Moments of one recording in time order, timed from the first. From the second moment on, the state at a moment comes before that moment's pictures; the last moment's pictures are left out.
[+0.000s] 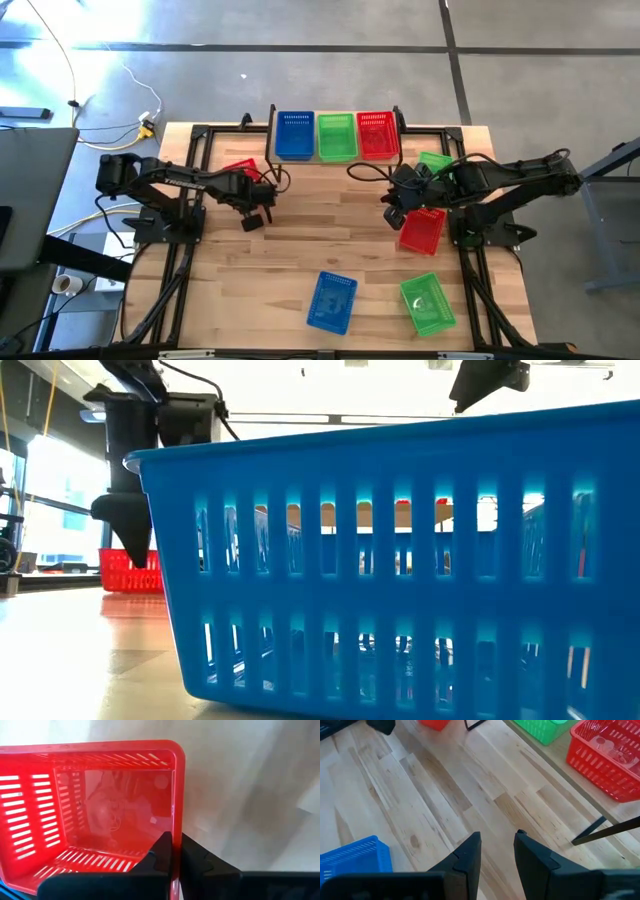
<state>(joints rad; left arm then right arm) 0.21 1.43 0.76 -0.88 -0.28 -0.29 0.19 1.20 1.26 -1.03 0.41 0.71</state>
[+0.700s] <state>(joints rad) -0.25 1.43 1.15 -1.17 -0.27 -0.47 0.19 1.20 1.26 -0.82 0.36 0.79</state>
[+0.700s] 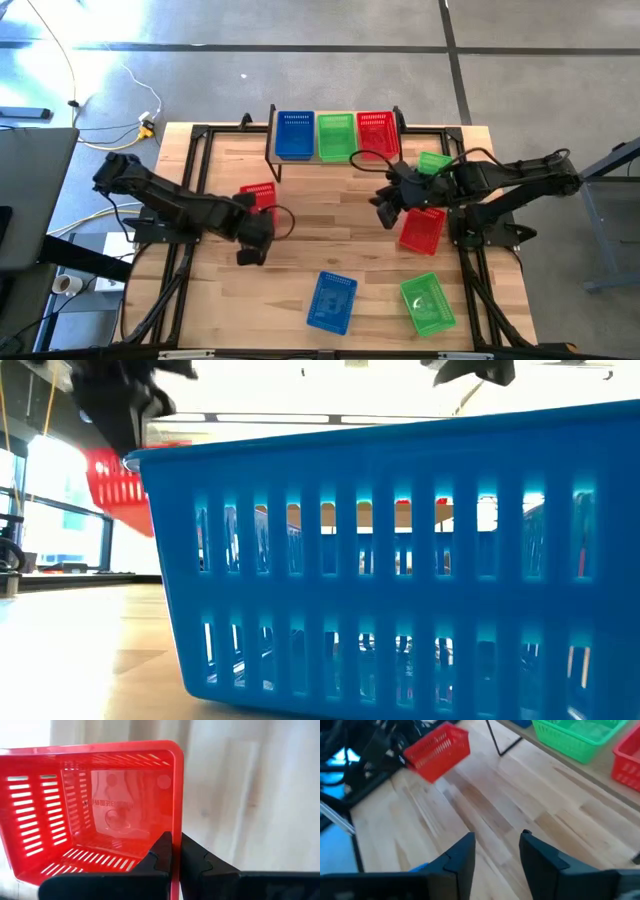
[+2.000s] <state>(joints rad) -0.34 1.63 1.38 -1.32 -0.55 0.01 0.12 1.51 1.26 -0.32 0.31 1.17</state>
